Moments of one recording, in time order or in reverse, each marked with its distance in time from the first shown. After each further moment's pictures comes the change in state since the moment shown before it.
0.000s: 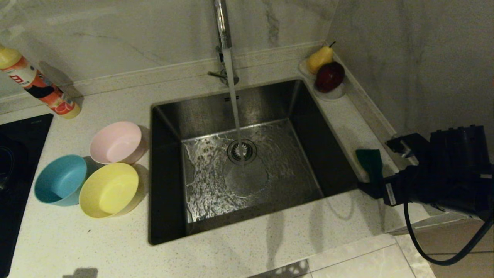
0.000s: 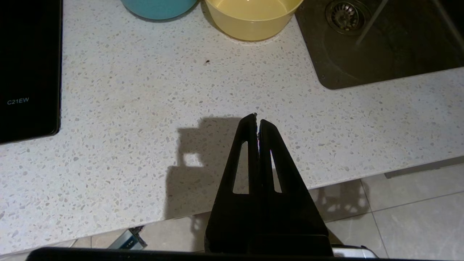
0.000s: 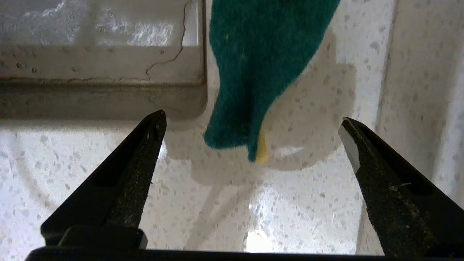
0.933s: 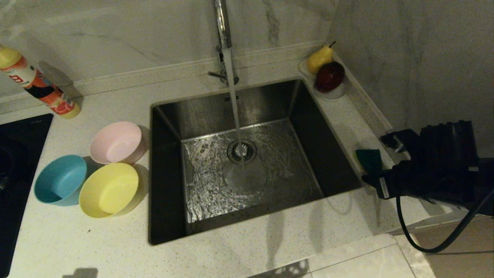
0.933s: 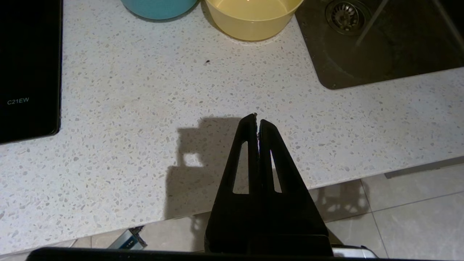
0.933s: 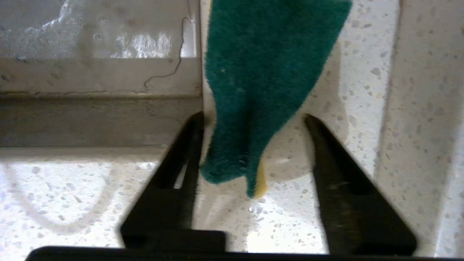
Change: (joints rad) left arm 0.000 0.000 0.000 0.000 0.000 0.000; right arm -0.001 0.048 -0.051 0.001 -0.005 0.009
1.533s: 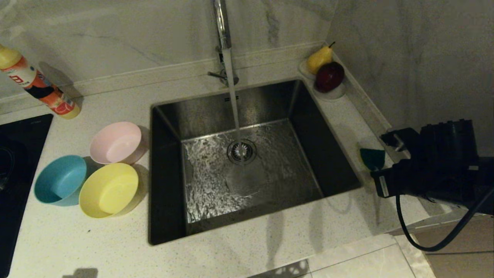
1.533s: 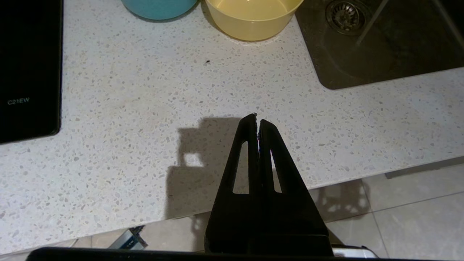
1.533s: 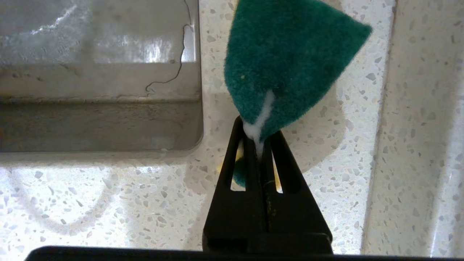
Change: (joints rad) left arm 0.000 0.000 0.000 0.000 0.000 0.001; right arm -0.003 -0.002 0.000 0.006 -0.001 0.003
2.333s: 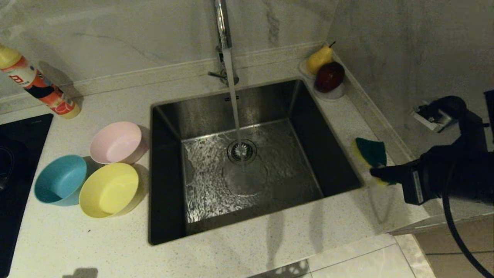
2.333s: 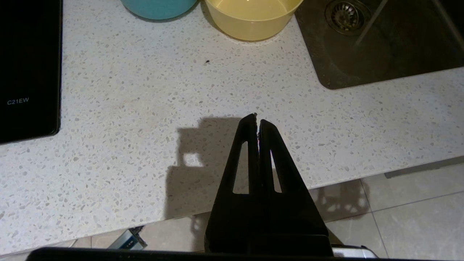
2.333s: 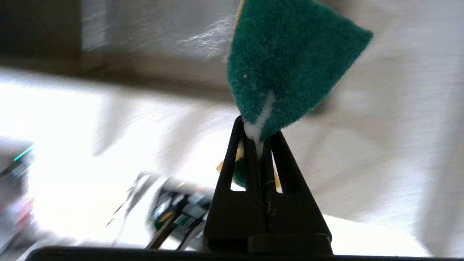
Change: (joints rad) left arm 0.000 0.000 0.000 0.000 0.000 0.000; right arm 0.221 -0.284 -0.178 0.431 0.161 0.132
